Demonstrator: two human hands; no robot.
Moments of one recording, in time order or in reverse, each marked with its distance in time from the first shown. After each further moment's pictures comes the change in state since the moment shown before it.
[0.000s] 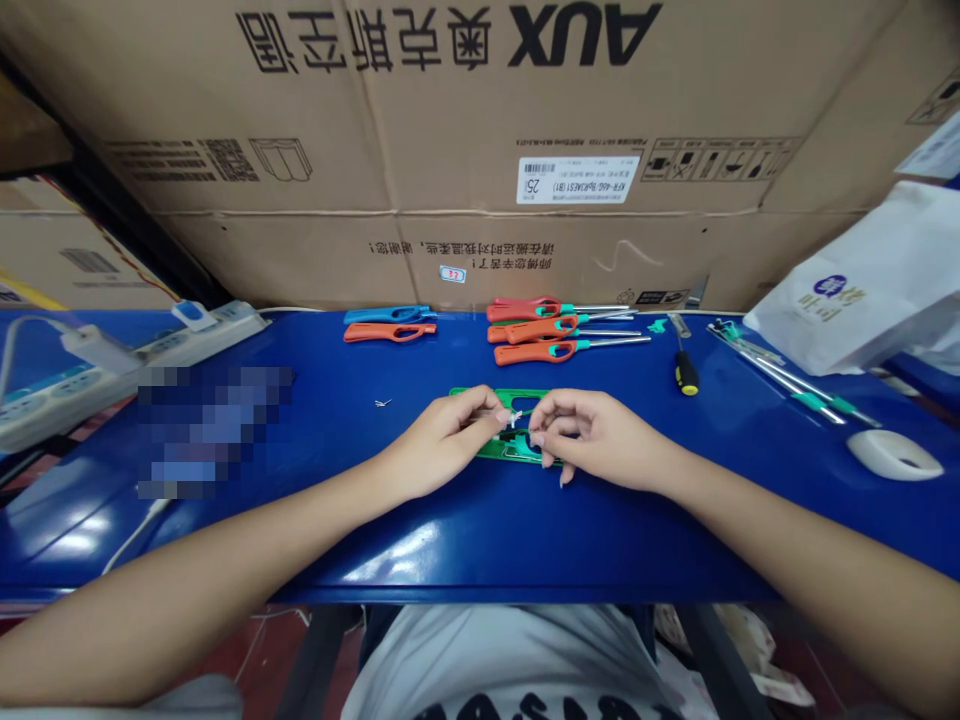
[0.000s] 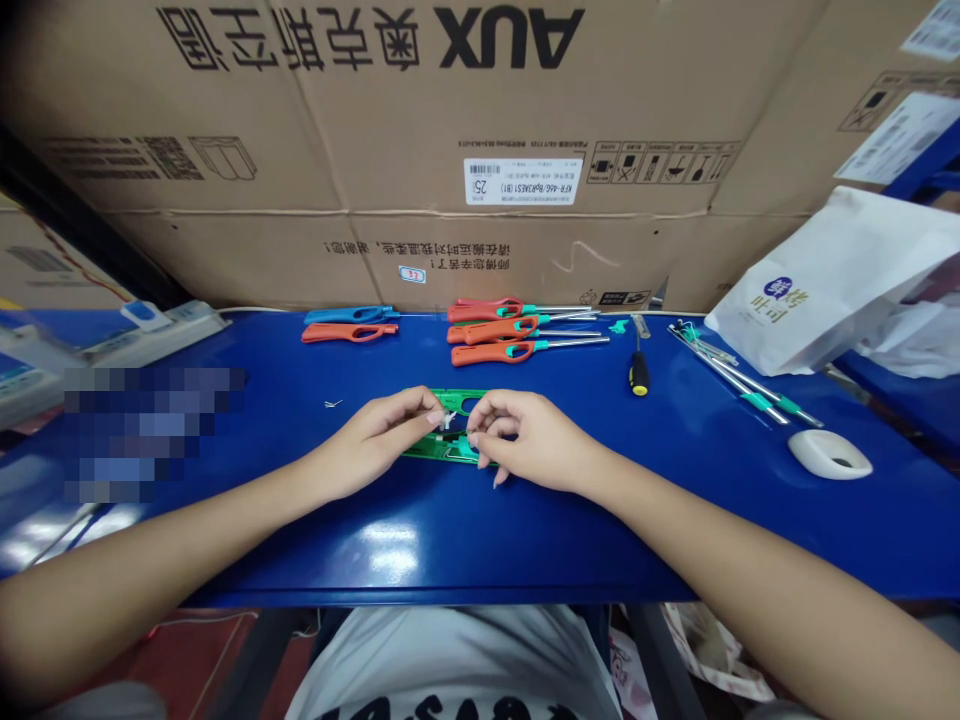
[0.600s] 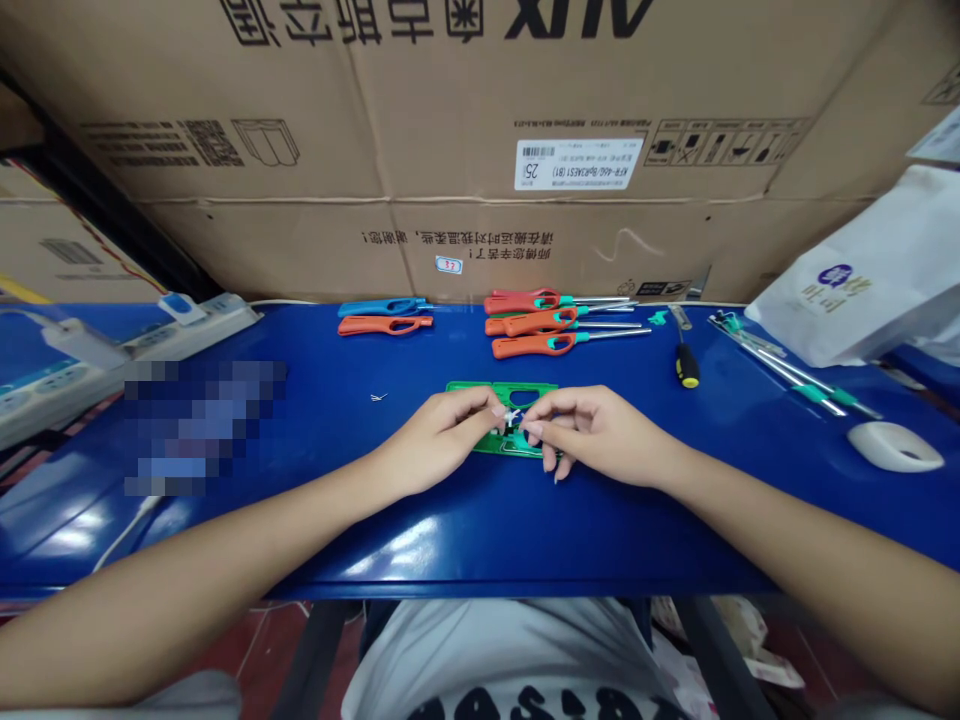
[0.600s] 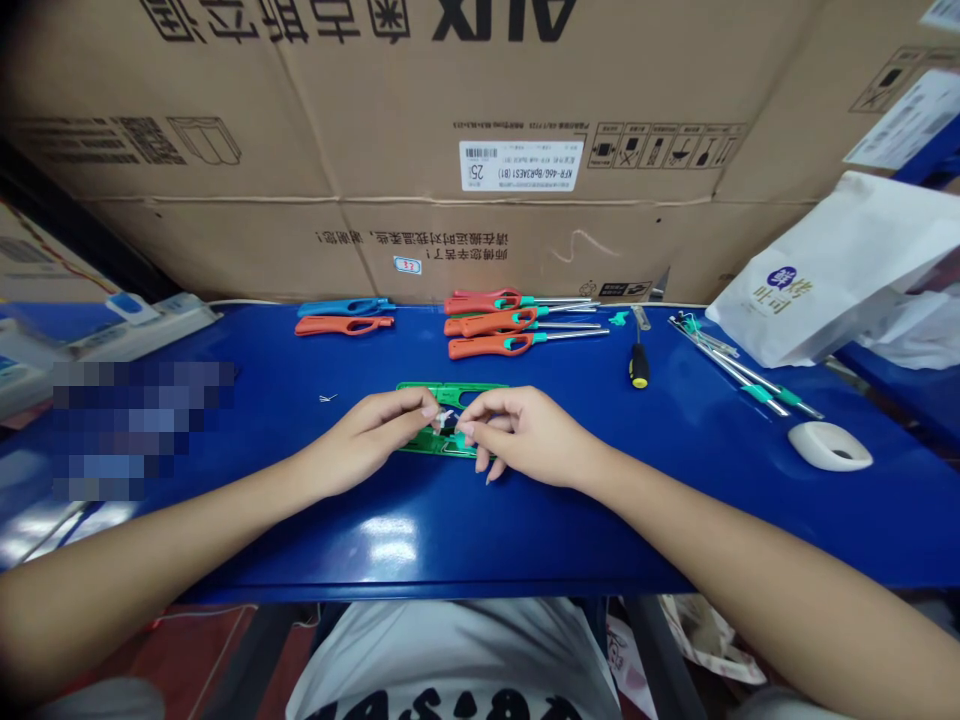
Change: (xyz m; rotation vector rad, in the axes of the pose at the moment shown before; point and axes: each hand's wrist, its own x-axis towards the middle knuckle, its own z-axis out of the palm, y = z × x) left_hand 0.002 0.002 0.000 -0.016 -0.011 -0.001; right_hand 0.000 -0.002 0.001 0.058 -0.024 0.015
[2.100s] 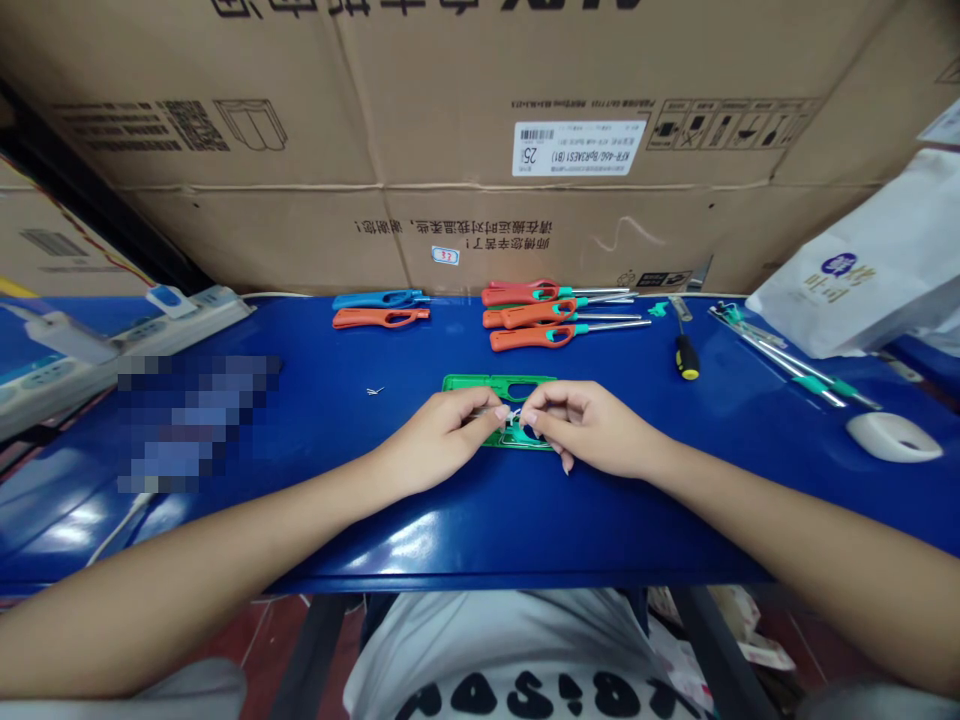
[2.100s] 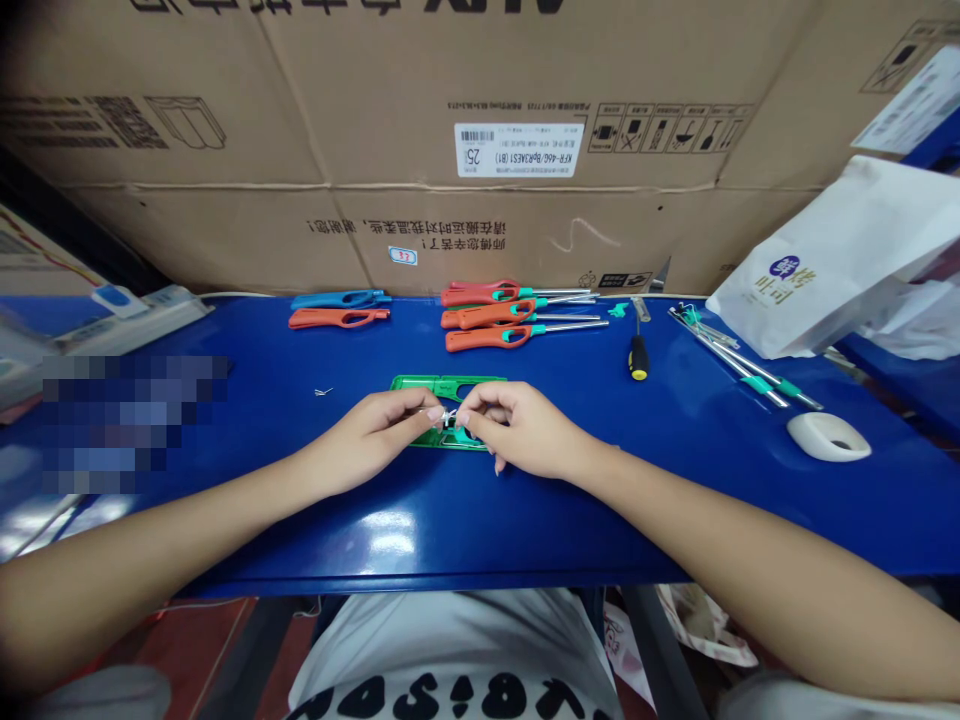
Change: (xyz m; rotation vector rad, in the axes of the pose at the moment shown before) left_hand 0.001 -0.010 0.006 0.098 -0.037 -0.038; right_hand 0.007 0.009 0.001 -0.038 0.025 -0.071
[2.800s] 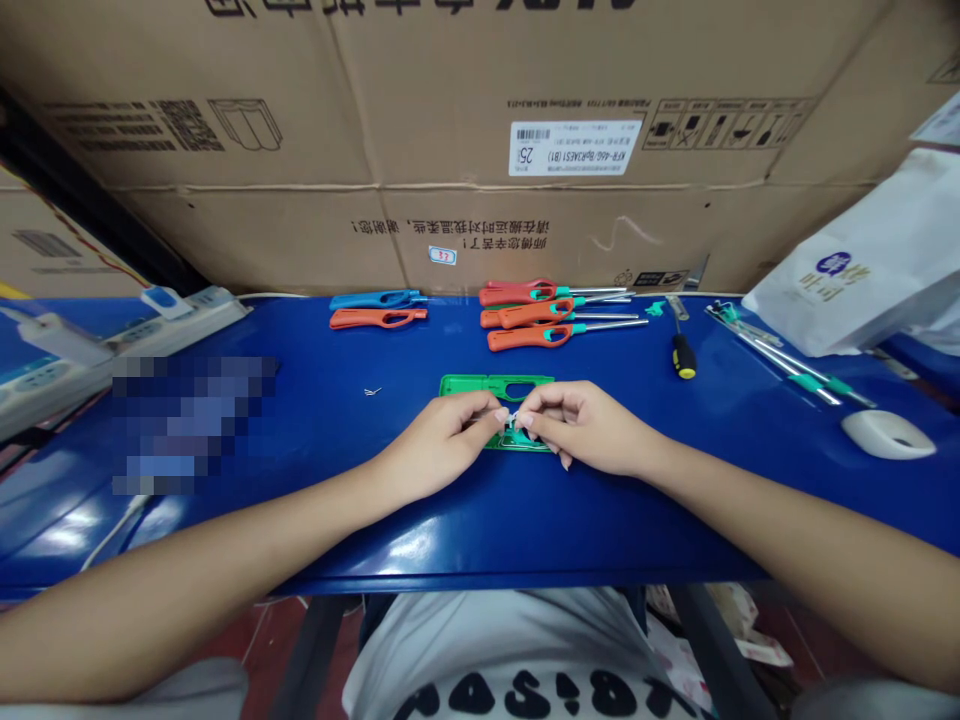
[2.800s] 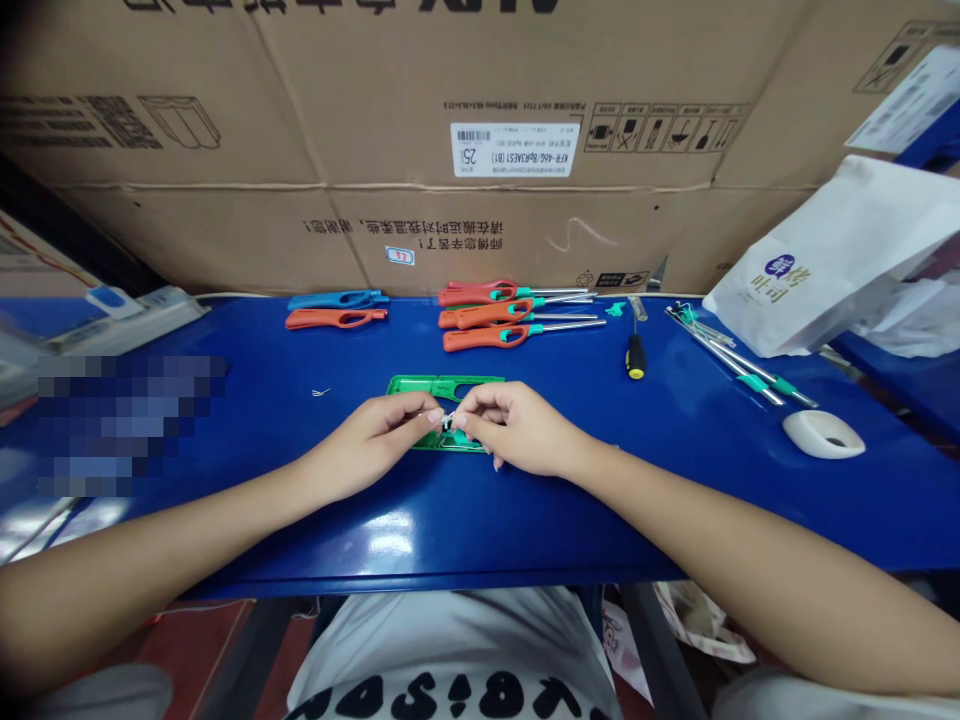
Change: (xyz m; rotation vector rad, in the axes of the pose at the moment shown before) left_hand -0.001 0.003 0.006 -0.002 0.016 -0.031; right_hand 0.002 0.000 0.001 0.010 -0.003 0.028
